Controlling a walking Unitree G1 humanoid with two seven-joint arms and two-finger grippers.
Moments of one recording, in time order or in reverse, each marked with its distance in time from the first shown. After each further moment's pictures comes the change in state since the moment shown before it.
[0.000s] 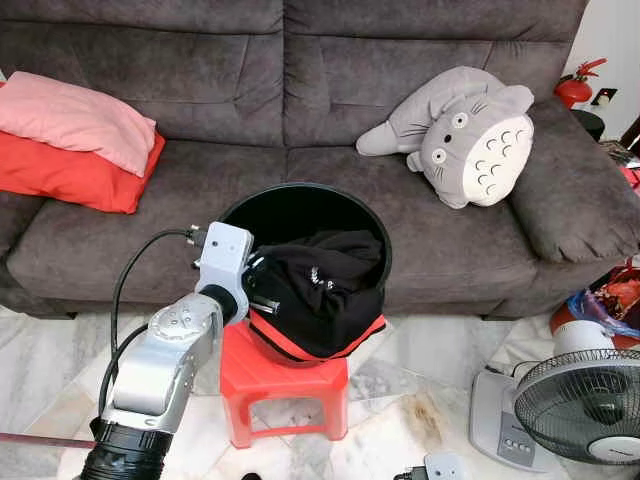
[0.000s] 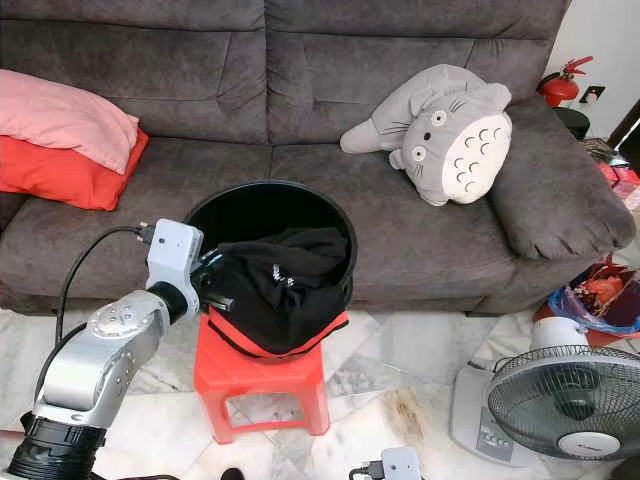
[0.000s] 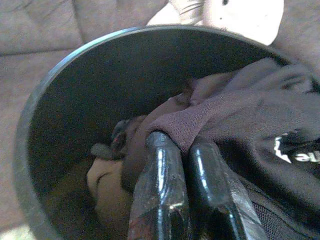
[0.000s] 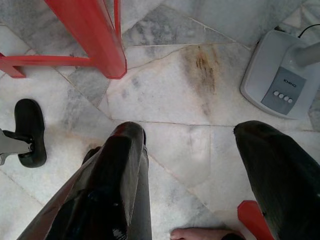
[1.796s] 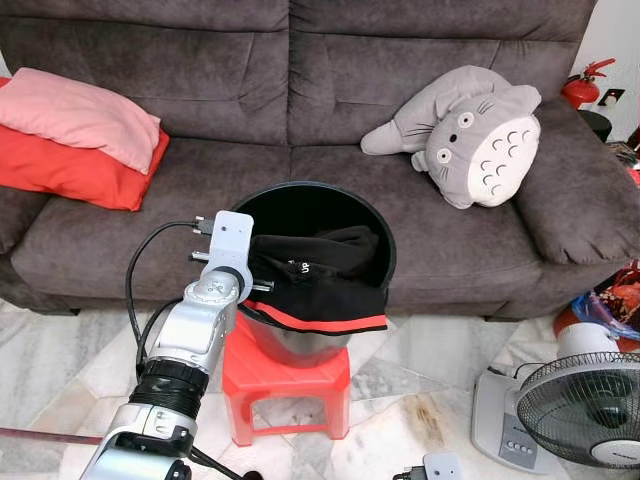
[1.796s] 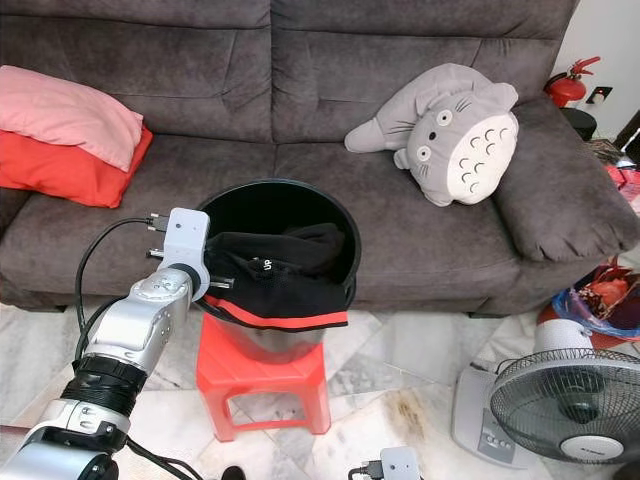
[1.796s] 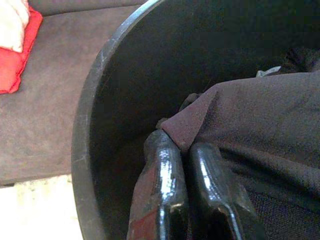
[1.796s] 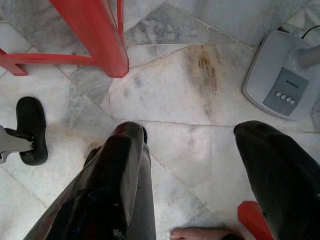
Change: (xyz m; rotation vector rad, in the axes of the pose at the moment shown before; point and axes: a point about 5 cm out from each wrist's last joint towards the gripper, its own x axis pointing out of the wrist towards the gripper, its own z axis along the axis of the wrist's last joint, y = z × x) left arm 0.049 0.017 -0.010 0.027 0.153 0.295; right arm 0.000 0.001 0.000 0.001 0.004 0.002
